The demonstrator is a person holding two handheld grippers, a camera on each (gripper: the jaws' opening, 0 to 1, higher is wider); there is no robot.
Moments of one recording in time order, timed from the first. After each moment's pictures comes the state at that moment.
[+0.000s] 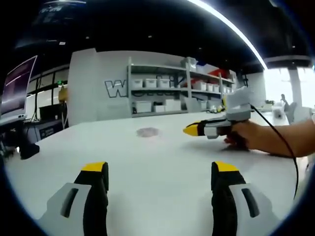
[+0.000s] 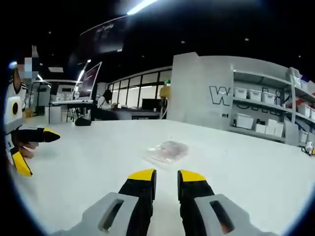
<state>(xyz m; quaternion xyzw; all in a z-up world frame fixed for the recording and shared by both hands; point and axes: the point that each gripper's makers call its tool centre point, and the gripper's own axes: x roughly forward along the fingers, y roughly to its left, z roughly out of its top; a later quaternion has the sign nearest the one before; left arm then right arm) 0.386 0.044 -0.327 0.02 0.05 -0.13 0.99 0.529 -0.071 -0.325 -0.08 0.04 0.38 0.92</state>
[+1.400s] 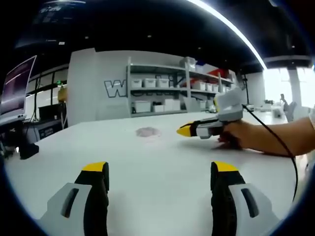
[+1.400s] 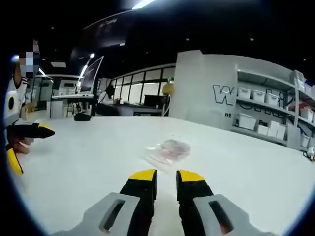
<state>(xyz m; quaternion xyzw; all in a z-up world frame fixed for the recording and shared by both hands) 0.385 0.043 -0.326 0.02 0.05 -0.13 0.99 0.546 -0.061 -0.329 -0.09 0.04 0.39 0.92</state>
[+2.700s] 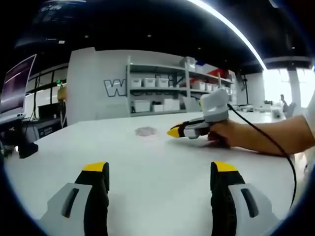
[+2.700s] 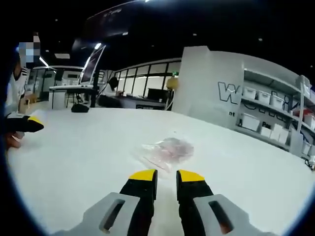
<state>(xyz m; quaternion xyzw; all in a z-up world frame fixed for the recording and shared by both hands) 0.385 0.043 -0.327 0.02 0.05 -0.14 0.99 0.580 -0.040 -0.341 -0.13 0.06 0.40 0.91</state>
